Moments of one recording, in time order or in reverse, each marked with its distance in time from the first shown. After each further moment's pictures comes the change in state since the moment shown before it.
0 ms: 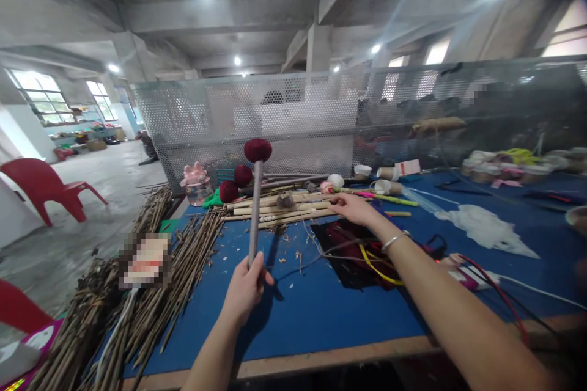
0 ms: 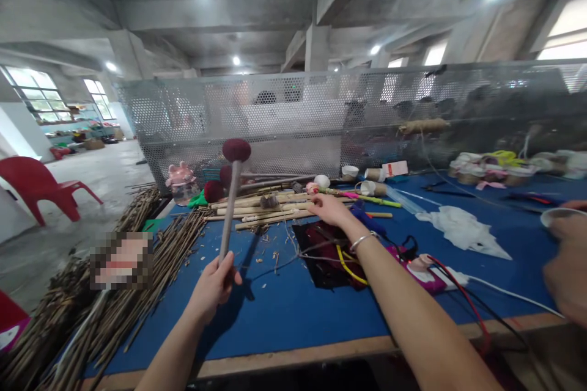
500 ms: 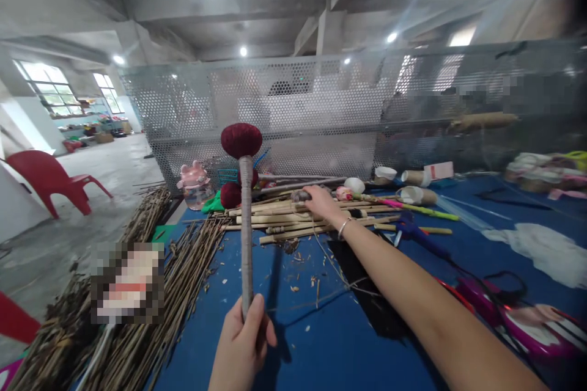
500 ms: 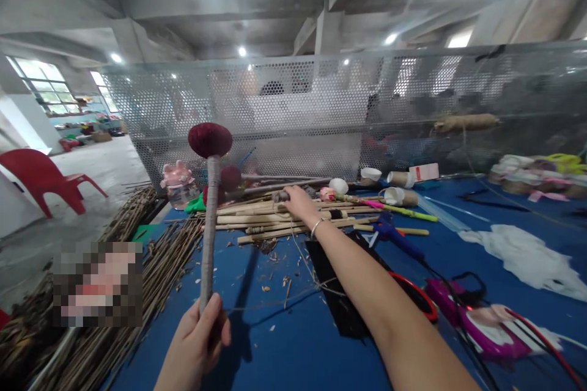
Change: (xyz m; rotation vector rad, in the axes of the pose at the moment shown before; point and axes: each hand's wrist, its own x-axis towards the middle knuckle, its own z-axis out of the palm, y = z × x) left_hand -0.006 -0.006 -0.007 0.006 0.063 -0.099; right_hand 0.120 -0.008 0.095 -0.231 -0.035 -0.244
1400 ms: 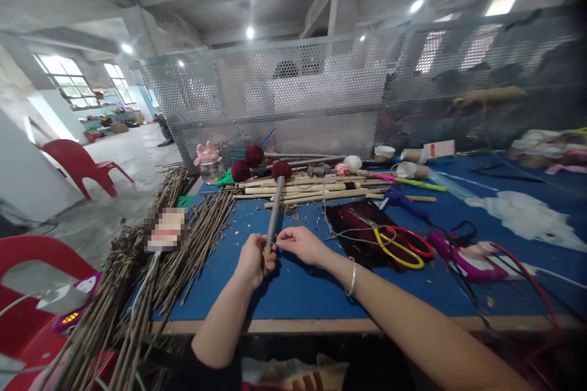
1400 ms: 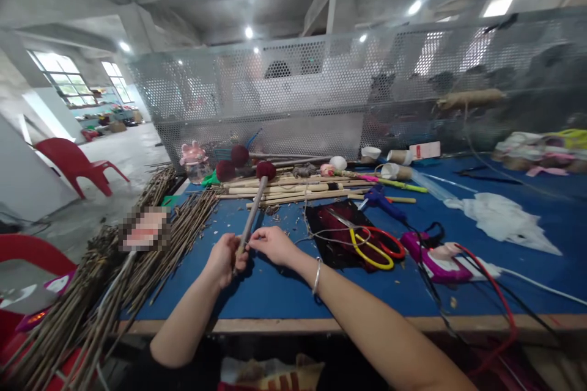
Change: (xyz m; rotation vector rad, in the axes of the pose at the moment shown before) left_hand 0.020 0.001 0.005 -0.463 -0.065 -0.227; right_hand -0.176 -0.147 0.018 0.956 -0.402 0.134
